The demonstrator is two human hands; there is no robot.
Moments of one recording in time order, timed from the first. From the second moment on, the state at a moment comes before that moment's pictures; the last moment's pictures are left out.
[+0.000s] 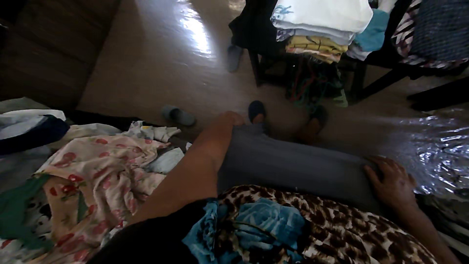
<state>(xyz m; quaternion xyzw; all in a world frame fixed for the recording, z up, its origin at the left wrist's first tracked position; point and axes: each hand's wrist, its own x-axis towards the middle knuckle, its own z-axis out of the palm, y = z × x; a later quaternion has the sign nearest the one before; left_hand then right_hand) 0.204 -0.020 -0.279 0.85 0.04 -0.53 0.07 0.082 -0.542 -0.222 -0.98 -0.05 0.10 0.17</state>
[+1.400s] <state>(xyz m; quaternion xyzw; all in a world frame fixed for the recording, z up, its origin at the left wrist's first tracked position) 0.217 -0.027 -0.293 0.84 -0.03 -0.53 0.00 0.205 -0.244 -0.285 -0.74 -0.15 0.57 0.32</state>
